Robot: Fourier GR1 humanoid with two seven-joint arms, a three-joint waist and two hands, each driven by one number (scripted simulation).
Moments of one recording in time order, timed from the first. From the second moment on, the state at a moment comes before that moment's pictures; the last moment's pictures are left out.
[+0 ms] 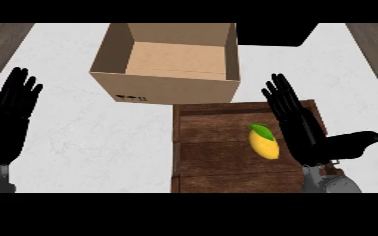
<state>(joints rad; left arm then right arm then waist) -0.02 0.51 0.01 -1.63 0.44 0.24 0.06 -0.09 -0.26 0.26 -1.61 -0.47 -0.11 -0.04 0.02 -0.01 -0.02</state>
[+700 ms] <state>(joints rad) -0.02 0.63 -0.08 -1.48 0.16 0.28 0.07 -0.32 -0.60 0.40 -1.53 -0.25 0.52 -0.36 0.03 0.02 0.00</state>
